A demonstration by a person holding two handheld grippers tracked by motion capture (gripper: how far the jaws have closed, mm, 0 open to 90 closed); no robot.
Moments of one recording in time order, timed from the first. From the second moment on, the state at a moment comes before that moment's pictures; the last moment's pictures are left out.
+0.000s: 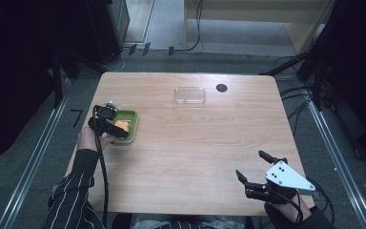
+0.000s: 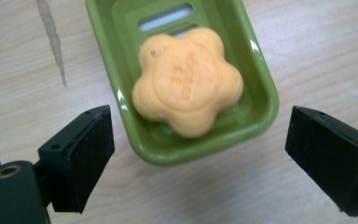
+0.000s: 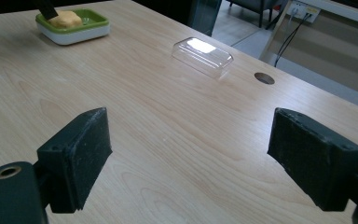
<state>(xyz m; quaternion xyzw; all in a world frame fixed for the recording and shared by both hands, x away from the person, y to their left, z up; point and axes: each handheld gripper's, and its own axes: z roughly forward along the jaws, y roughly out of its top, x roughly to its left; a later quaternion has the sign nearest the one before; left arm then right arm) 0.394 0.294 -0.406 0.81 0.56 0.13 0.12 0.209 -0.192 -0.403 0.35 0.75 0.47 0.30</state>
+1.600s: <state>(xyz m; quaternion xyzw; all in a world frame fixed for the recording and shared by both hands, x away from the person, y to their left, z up) 0.288 0.277 -0.427 0.84 0.53 0.07 0.07 0.209 -0.192 -0.403 0.35 0.75 0.47 0.30</state>
